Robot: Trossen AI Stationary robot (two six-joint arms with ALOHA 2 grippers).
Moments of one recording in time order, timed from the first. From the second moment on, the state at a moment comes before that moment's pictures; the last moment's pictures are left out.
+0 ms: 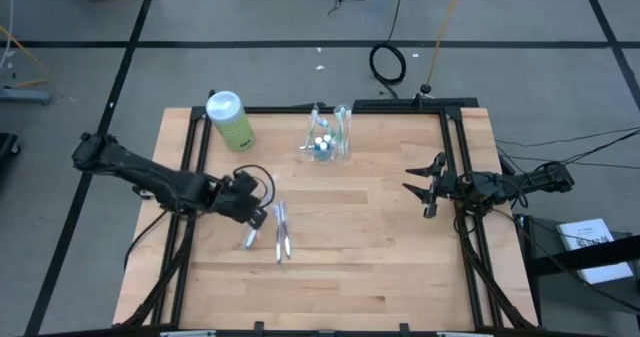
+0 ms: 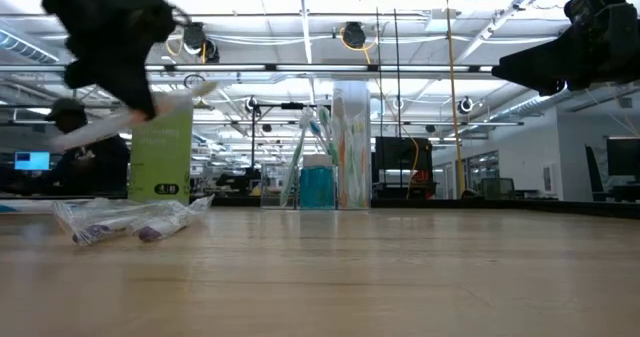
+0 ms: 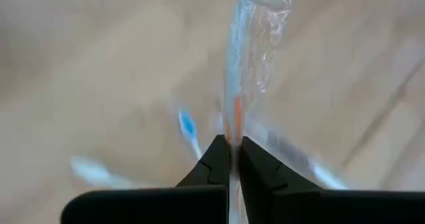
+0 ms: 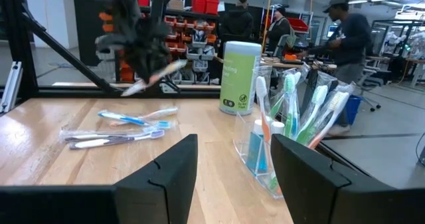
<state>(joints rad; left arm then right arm) -0.31 1.14 0.78 -0.75 -0.39 -1.06 0.24 0.03 0.05 0.03 0.50 -0.09</state>
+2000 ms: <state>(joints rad) 0.36 1.73 0.60 1.02 -0.30 -0.19 0.24 0.03 0.05 0.03 0.50 -0.09</state>
